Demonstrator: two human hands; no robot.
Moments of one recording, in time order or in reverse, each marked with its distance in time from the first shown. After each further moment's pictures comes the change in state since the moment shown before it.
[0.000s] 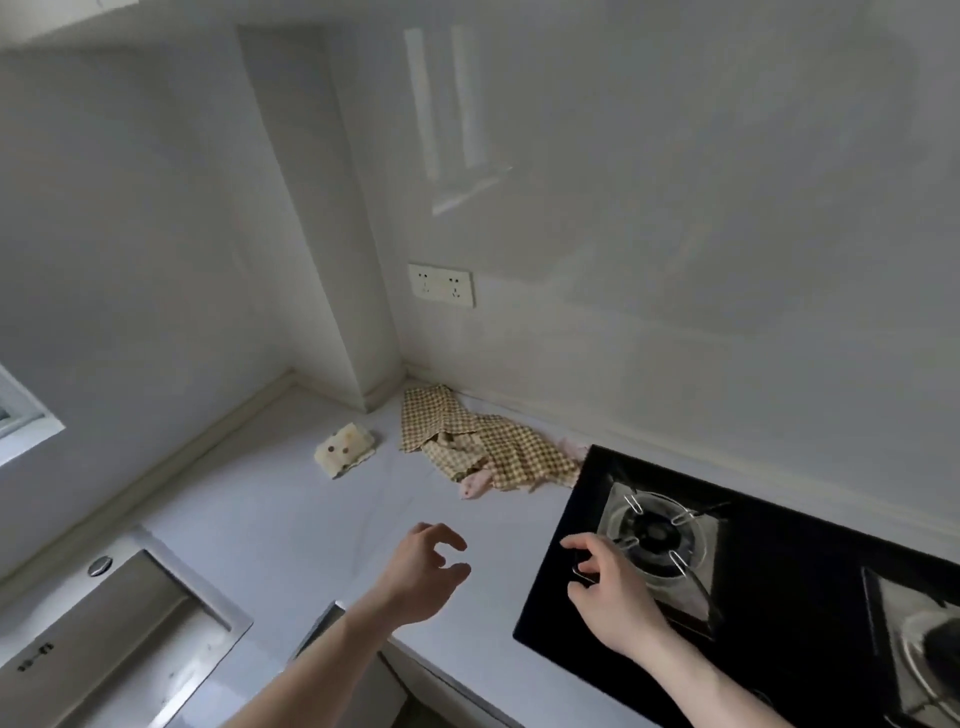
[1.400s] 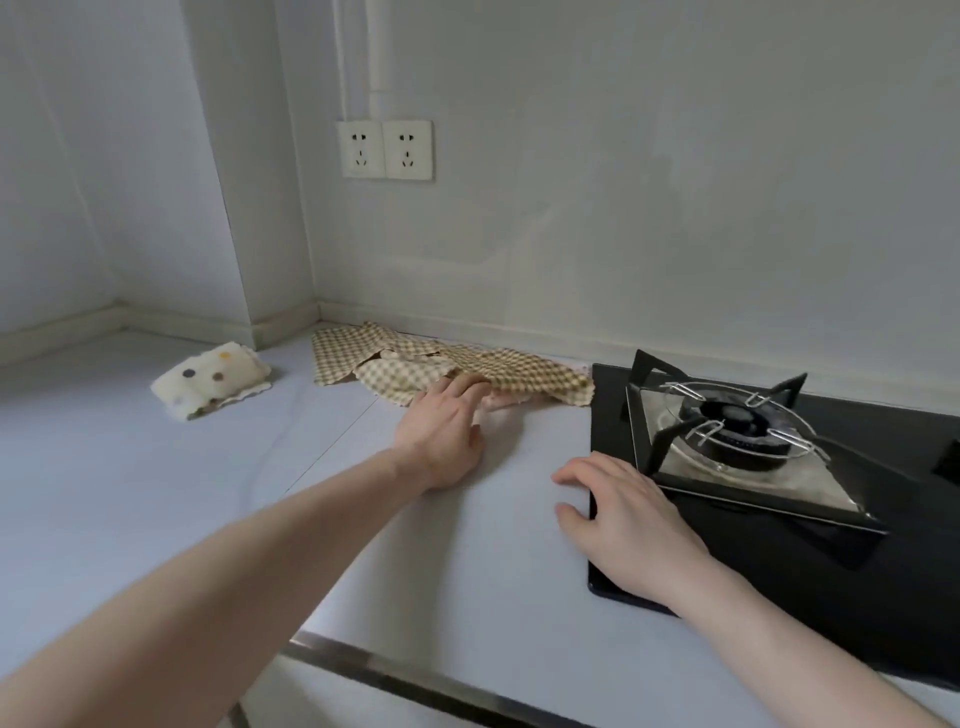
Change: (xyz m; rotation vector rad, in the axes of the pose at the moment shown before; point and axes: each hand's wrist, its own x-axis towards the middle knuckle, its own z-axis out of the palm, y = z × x) left_hand 0.284 -0.152 0.130 0.481 0.287 0.743; right_hand 0.135 0.133 0.190 -0.641 0.380 -0.085
